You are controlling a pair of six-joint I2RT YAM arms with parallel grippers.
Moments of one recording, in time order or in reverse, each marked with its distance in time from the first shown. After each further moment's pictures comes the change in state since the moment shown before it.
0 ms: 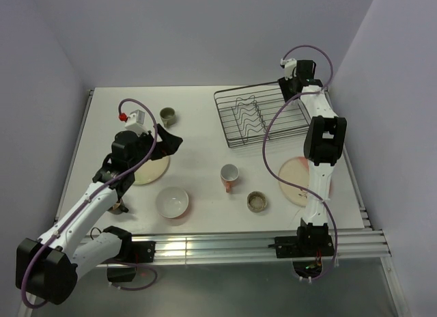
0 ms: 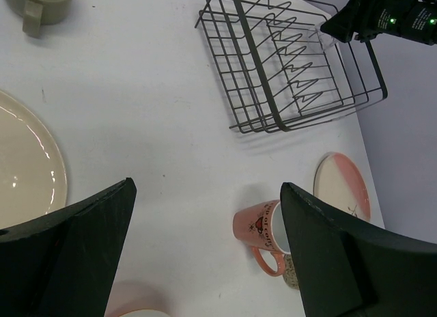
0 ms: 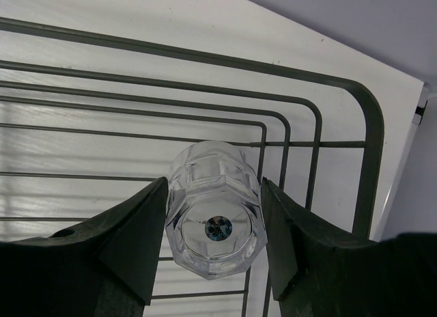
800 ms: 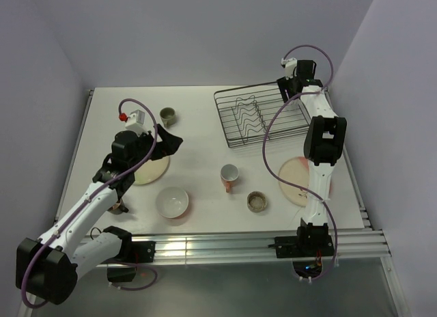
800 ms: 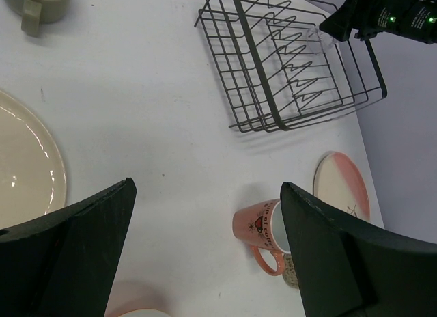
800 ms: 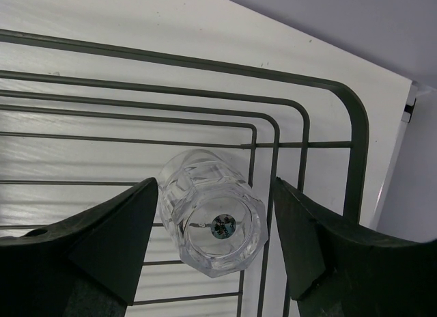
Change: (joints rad) left arm 0.001 0.006 0.000 -0.001 0.004 -0.001; right arm -0.004 0.002 0.000 0.021 0.019 0.005
